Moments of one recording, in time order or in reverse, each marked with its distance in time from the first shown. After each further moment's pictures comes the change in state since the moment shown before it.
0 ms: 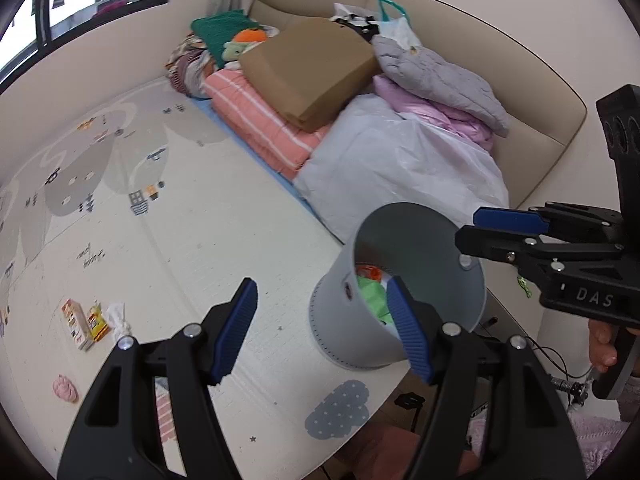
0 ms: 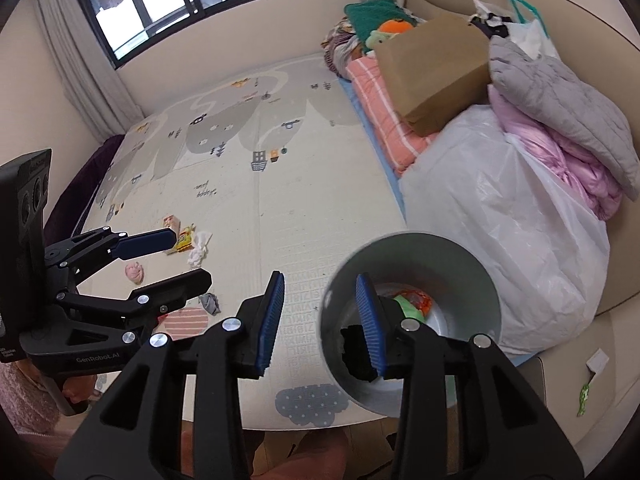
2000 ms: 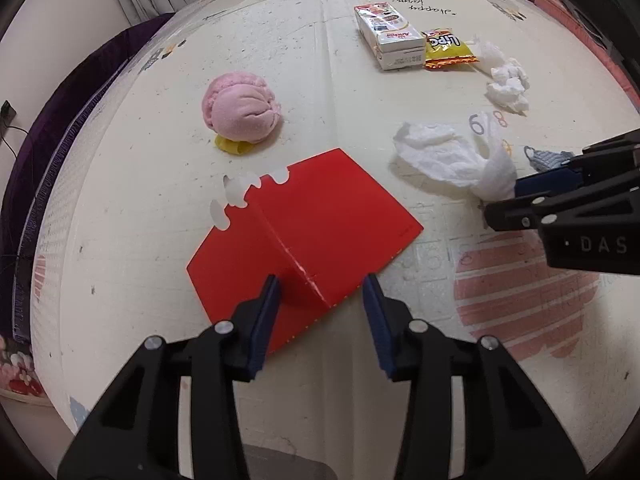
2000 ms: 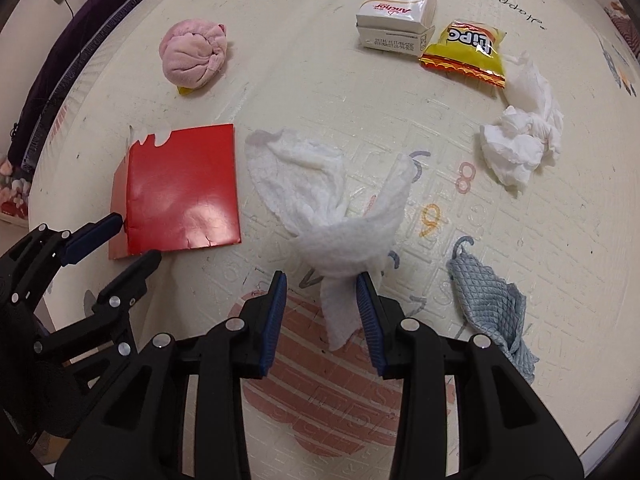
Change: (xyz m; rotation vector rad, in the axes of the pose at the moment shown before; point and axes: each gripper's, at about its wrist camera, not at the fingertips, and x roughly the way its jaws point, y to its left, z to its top) left arm 0.090 0.383 -0.364 -0.461 0.221 0.672; right arm 0.470 0.413 -0.146 -0.564 0.482 0.229
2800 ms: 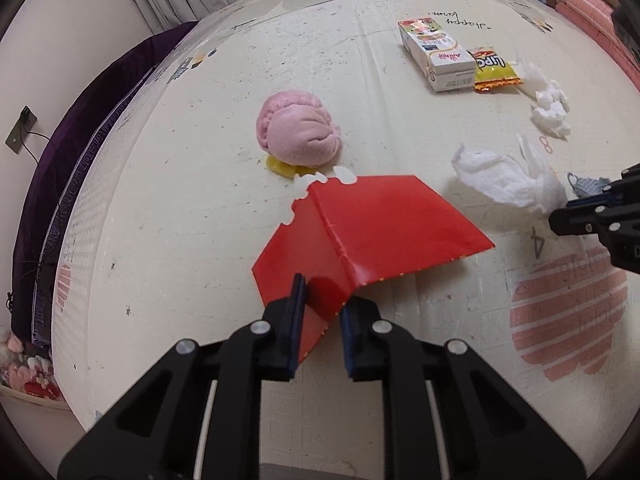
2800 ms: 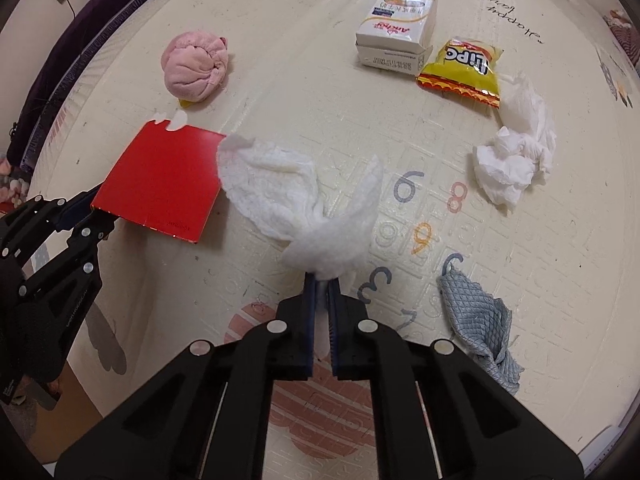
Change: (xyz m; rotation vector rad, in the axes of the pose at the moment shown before) left arm 0.002 0.035 0.018 -0.026 -0.027 0.081; right arm -0.006 0.007 0.015 -0.014 -0.022 -0.009
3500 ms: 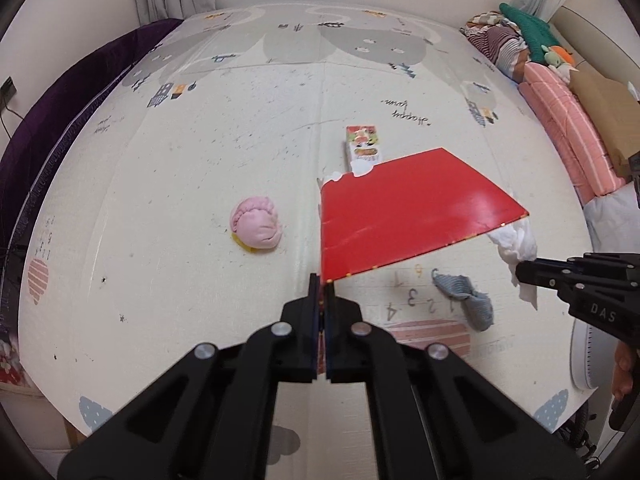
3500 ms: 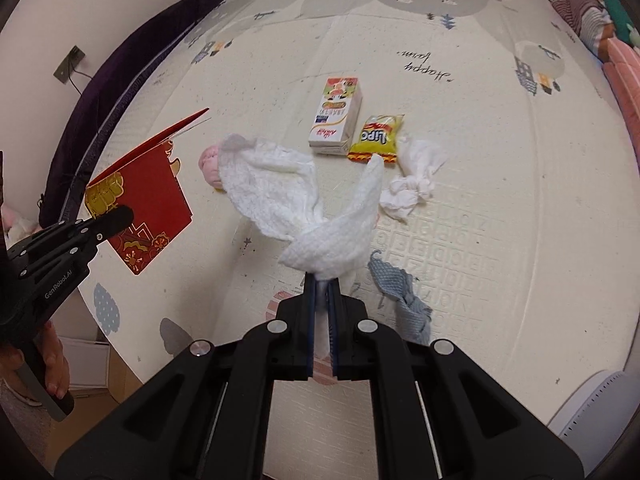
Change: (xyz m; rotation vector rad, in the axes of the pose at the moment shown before) left arm -0.140 0.010 0.076 -0.132 -0.032 -0.281; right arm -0.167 -0.049 -0.016 0.183 -0.139 0.042
